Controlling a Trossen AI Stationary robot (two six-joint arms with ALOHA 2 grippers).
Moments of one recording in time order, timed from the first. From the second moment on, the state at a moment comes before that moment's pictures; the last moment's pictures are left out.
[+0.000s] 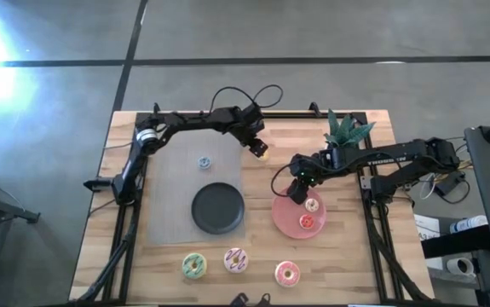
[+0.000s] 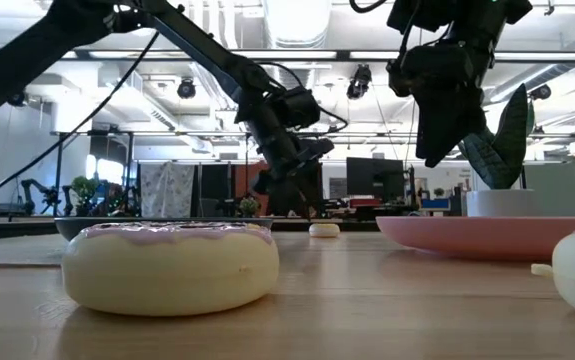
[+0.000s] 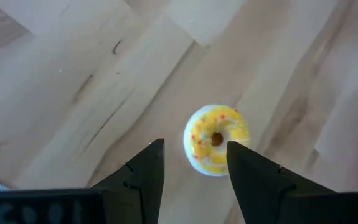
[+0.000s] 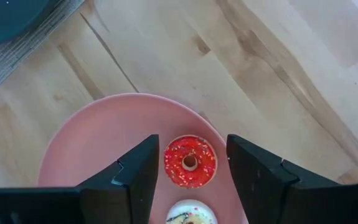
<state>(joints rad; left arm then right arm) 0.47 2.15 1.68 -0.57 0.22 -0.28 -0.04 1.37 0.94 -0.75 0.09 0.64</state>
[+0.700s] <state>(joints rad) 0.42 2.07 1.68 -0.60 0.26 -0.20 -0.05 1.37 0.94 -0.73 0.10 0.63</state>
